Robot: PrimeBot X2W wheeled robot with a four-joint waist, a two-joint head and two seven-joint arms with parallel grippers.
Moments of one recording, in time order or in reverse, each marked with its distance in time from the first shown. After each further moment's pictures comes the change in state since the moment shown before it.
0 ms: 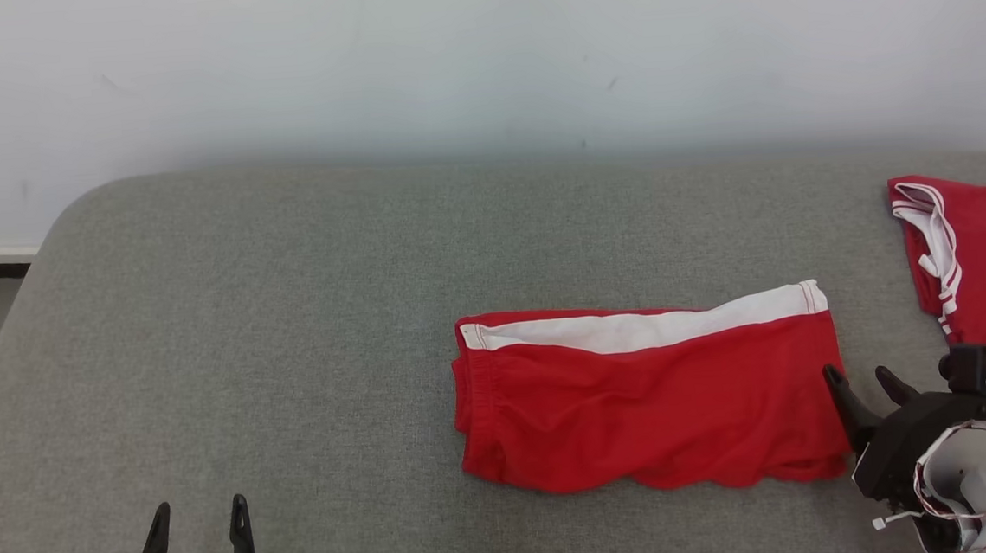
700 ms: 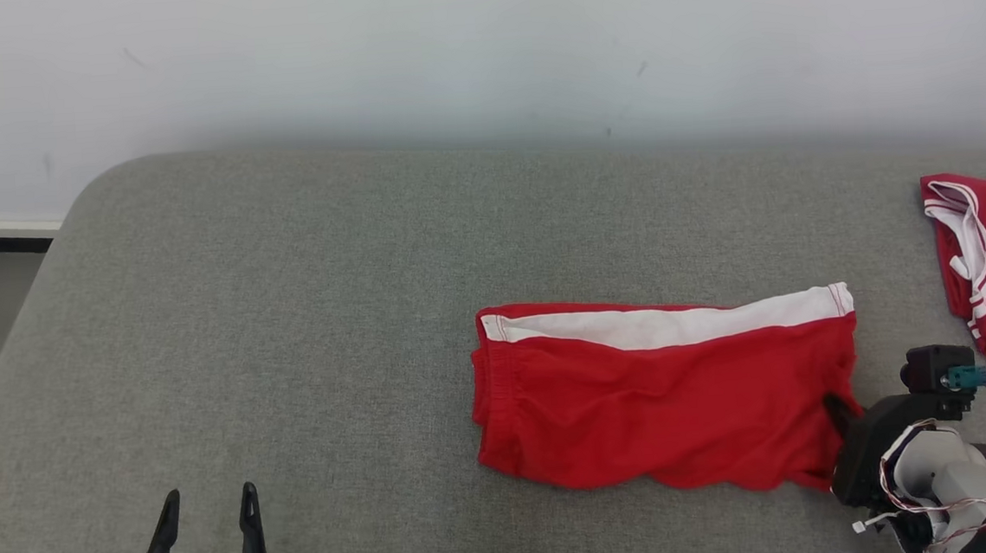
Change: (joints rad) left arm -0.032 -0.008 -0.009 0.015 0.012 -0.004 0.000; right arm -0.119 0.077 0.023 0.236 -0.061 0.000 0.089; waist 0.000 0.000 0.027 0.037
